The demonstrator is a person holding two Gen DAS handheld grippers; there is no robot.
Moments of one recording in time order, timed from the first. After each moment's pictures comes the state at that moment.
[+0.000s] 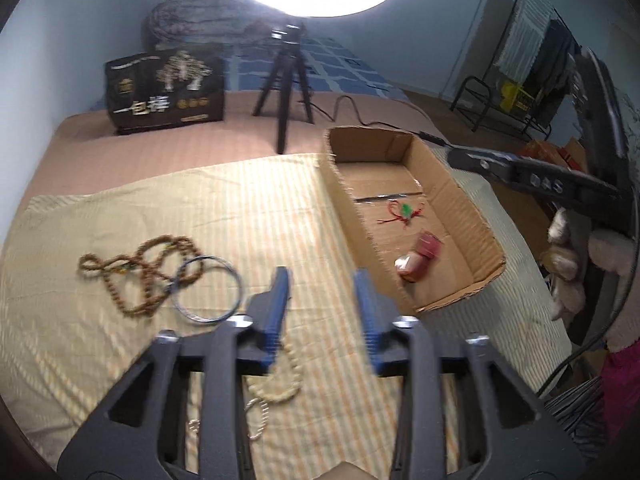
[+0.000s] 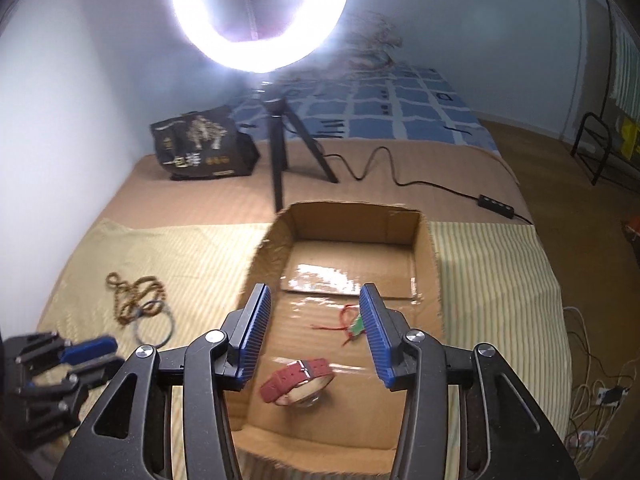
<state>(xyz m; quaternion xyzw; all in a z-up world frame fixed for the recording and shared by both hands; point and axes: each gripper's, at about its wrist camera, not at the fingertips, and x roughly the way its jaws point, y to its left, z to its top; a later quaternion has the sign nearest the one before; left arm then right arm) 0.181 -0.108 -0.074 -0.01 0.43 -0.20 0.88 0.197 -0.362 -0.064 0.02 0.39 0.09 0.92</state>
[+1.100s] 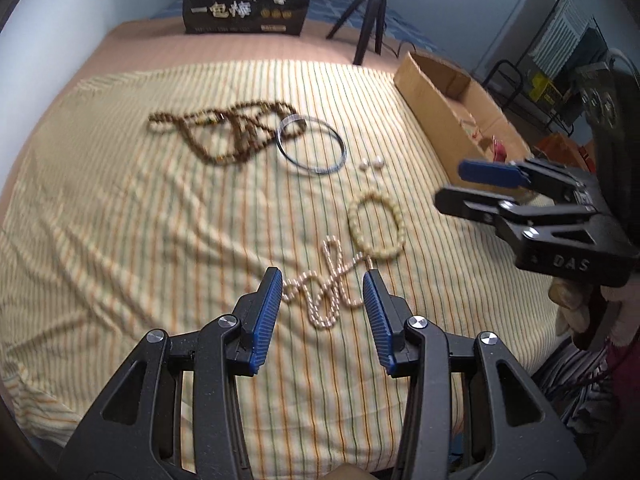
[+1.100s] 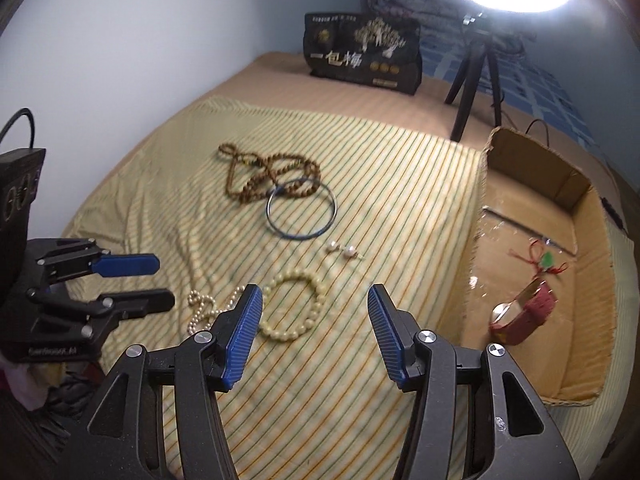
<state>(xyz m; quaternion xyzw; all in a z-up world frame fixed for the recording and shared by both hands) 0.118 -0.011 -0.145 -0.04 0.52 -0.17 0.84 0.130 -0.210 -0.127 -0.08 0.46 0.24 0.85</state>
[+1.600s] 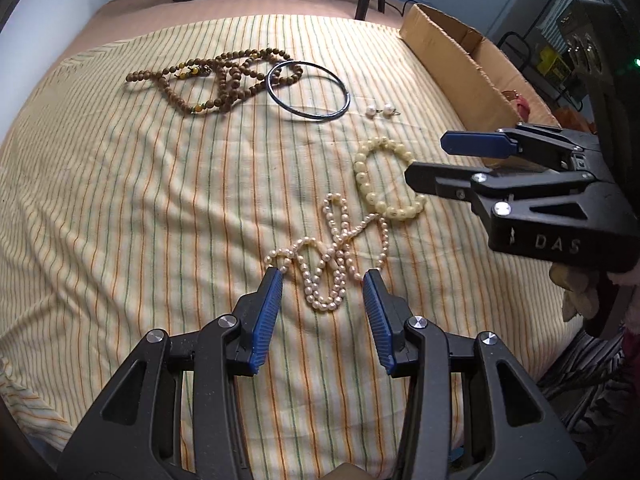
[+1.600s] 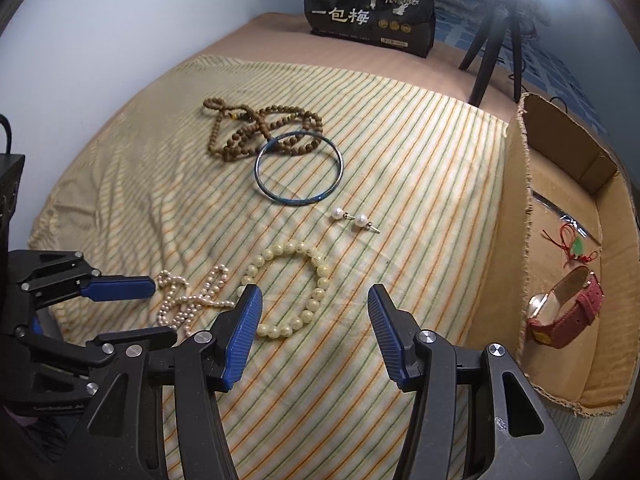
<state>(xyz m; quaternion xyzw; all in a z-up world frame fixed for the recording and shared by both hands) 0.124 -0.024 -0.183 -0.02 0.55 -0.16 0.82 0.144 -0.195 -0.166 -0.11 0.50 0.23 0.83</state>
